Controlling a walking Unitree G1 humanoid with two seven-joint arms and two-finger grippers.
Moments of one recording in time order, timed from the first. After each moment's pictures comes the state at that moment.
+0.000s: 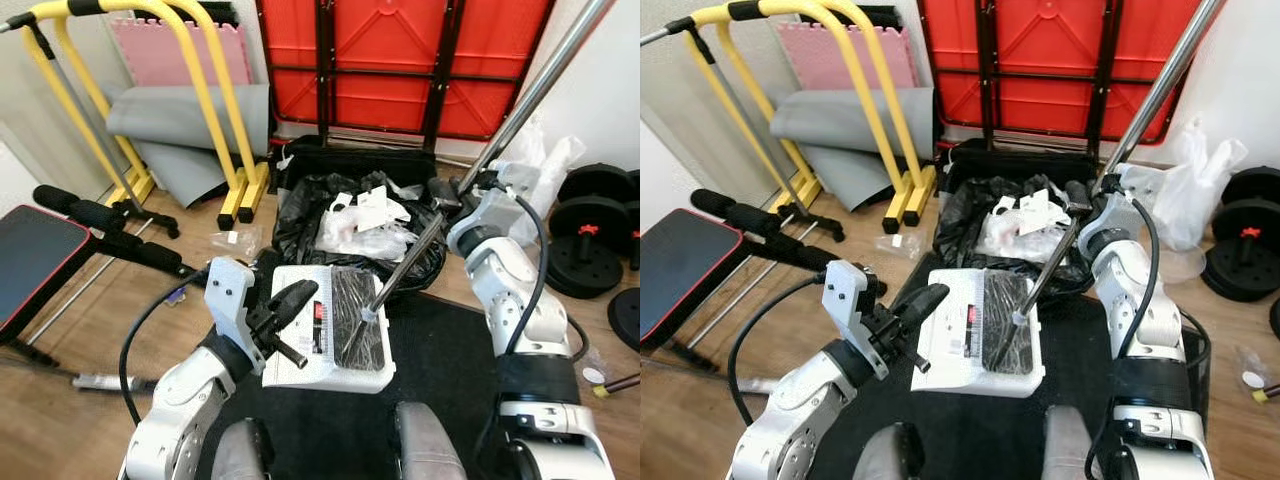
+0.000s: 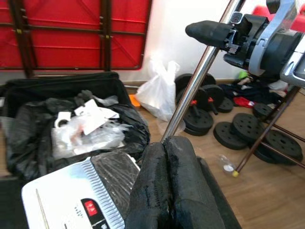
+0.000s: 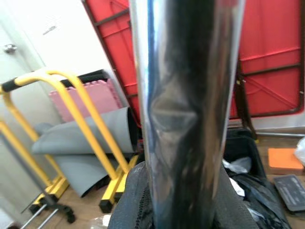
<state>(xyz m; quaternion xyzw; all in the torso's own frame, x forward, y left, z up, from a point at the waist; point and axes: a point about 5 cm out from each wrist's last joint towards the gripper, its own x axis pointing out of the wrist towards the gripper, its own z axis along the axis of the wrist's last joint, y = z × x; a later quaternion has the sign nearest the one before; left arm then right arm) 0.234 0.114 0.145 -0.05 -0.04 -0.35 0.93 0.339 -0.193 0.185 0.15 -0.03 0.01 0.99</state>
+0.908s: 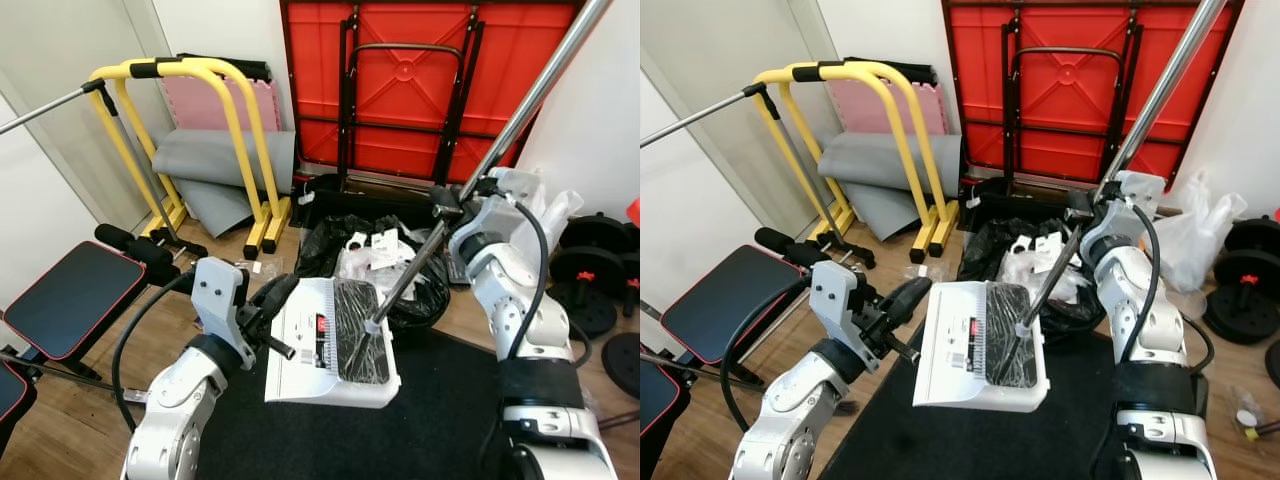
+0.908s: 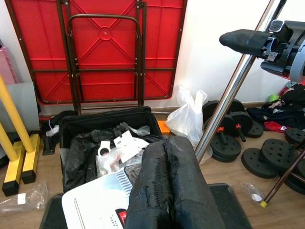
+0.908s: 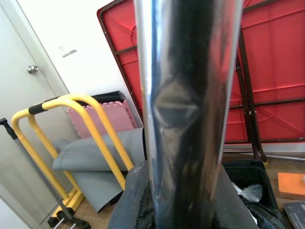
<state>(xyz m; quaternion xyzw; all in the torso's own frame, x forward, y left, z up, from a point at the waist) 0.242 0.127 0.145 -0.03 -0.05 -0.30 0.95 0.341 -0.195 0.183 0.14 -0.03 0.01 0.99</state>
